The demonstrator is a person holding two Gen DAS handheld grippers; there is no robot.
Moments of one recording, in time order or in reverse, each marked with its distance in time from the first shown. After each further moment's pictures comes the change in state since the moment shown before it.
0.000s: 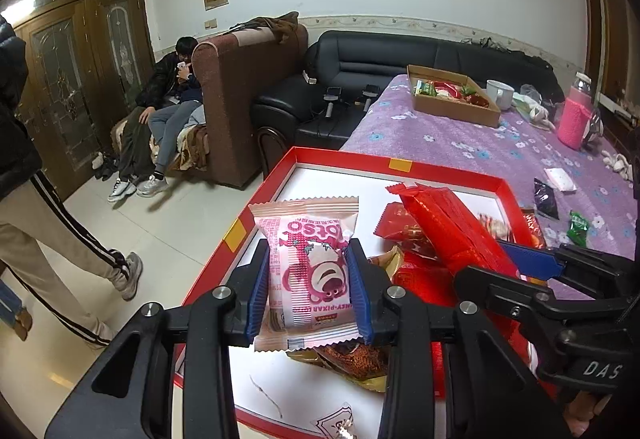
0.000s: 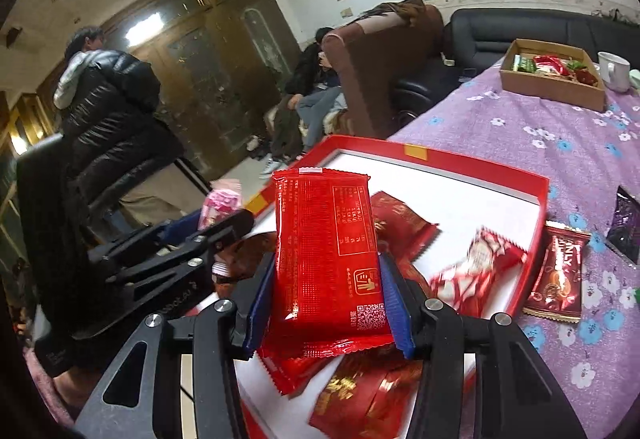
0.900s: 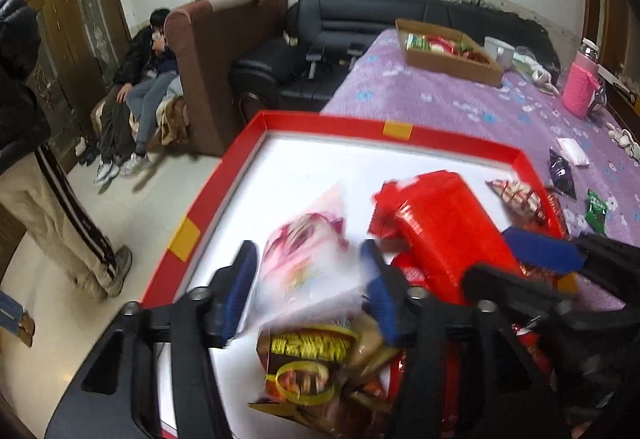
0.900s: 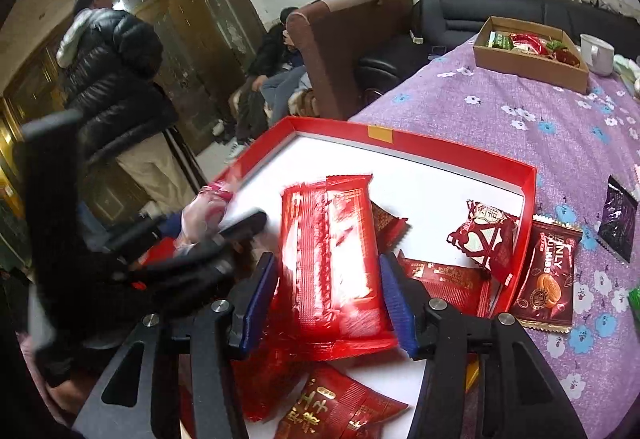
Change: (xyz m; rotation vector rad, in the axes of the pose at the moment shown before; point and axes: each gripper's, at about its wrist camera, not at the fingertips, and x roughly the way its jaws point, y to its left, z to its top) left arm 0.051 -0.008 0.008 0.043 0.167 -0.046; right arm 0.020 -0.017 0.015 0.063 0.076 -0.081
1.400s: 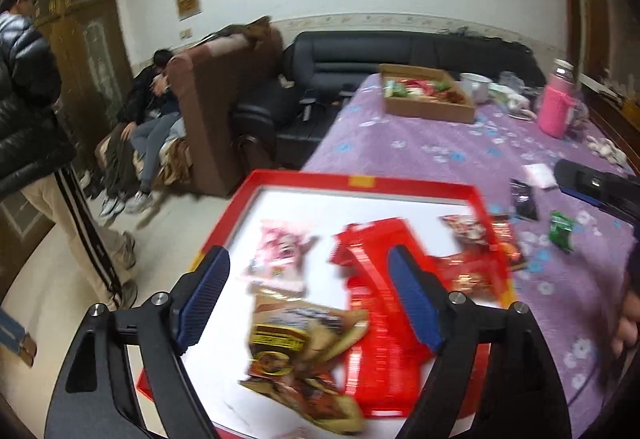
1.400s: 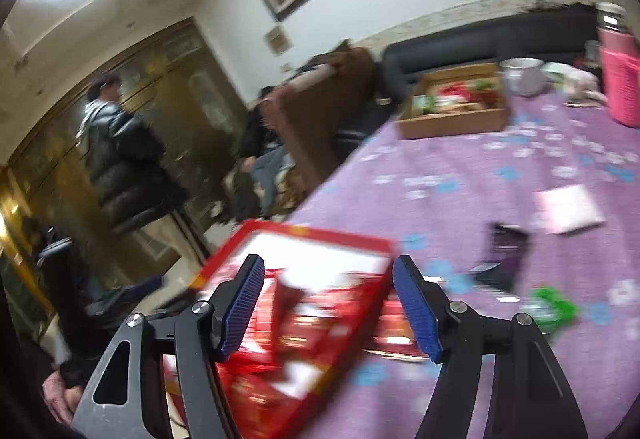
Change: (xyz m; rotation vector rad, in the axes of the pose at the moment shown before) left arm -0.064 -0.028 0.007 0.057 -0.166 -0.015; right arm -0.105 -0.101 0.010 0.160 -0.260 -0.030
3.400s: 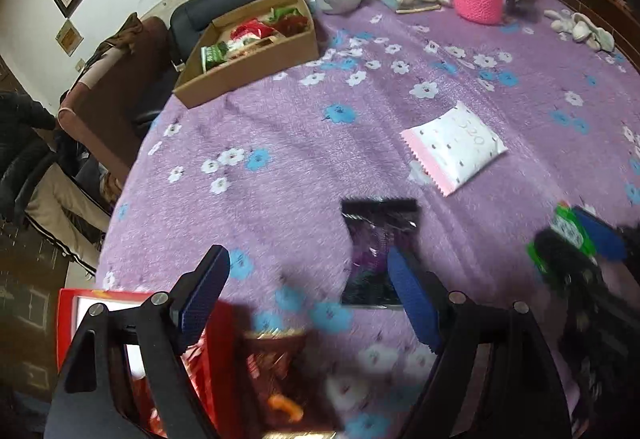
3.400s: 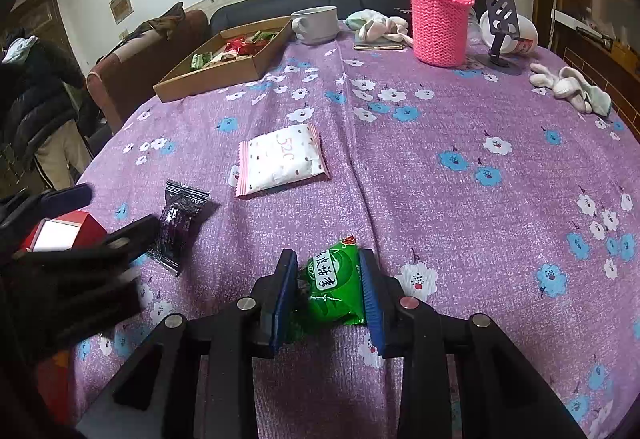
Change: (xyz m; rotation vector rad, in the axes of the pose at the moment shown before) left arm 0.131 -0.252 0.067 0.363 0.260 -0.057; right arm -0.018 -0.136 -0.014 0.085 0.160 -0.583
